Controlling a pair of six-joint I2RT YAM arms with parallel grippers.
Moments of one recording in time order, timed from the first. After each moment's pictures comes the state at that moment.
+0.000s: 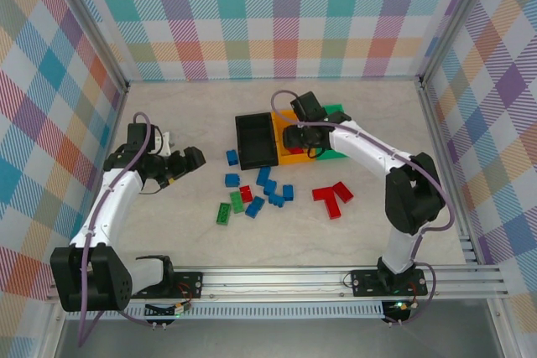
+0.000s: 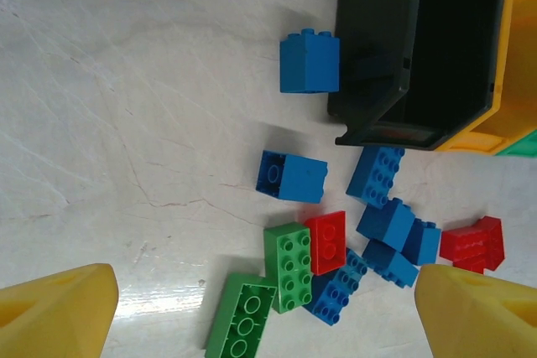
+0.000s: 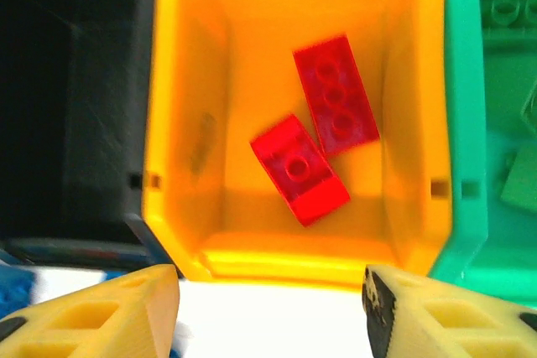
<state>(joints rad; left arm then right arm) 0.03 1.19 0.94 -0.80 0.43 -0.42 0.58 1.79 1.42 -0.65 0.07 0.41</state>
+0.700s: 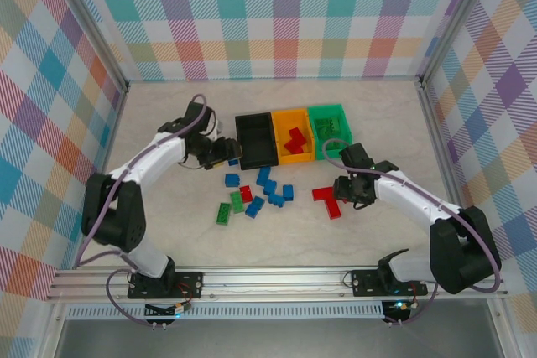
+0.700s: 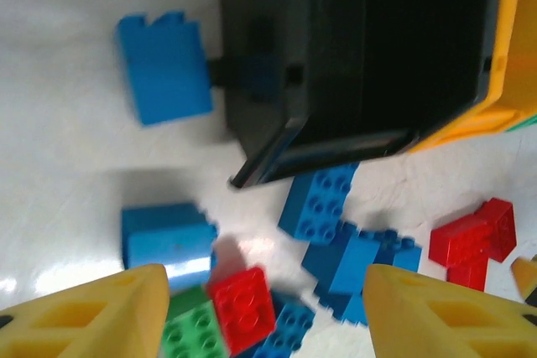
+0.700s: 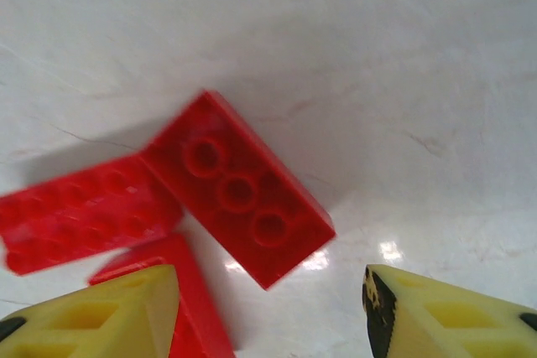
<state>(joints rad) -0.30 1.65 1.22 -0.70 0.37 -0.52 0.42 1.31 0.74 -0.72 0.09 0.52</state>
